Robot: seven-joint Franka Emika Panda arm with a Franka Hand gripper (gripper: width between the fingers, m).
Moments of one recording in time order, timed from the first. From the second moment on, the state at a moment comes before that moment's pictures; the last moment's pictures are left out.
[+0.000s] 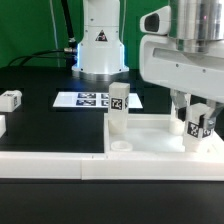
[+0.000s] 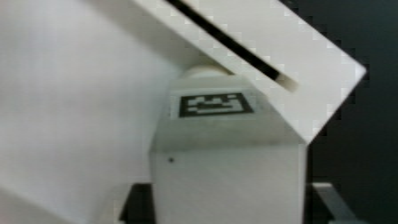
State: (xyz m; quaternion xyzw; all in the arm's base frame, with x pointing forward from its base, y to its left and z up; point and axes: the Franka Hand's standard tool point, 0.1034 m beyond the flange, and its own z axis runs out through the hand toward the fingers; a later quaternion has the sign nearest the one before) arm 0.638 0.102 0.072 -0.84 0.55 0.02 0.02
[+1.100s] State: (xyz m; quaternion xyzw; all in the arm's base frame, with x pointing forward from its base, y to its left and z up) arm 0.623 0.101 0.069 -0.64 0.76 0.01 0.02
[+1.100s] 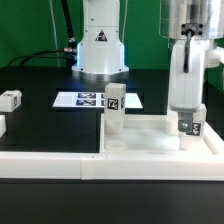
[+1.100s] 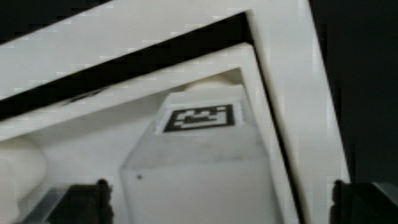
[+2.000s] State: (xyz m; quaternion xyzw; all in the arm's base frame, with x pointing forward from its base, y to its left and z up) arm 0.620 0.113 0.067 -0.81 0.58 0.00 0.02
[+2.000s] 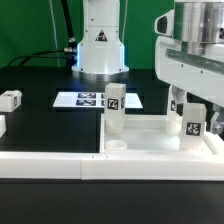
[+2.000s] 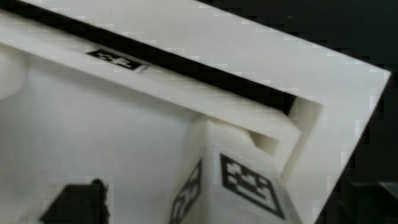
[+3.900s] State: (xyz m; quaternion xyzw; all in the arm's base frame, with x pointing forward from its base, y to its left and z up) arm 0.574 0.028 0.134 -0.92 0.38 -0.03 0.05
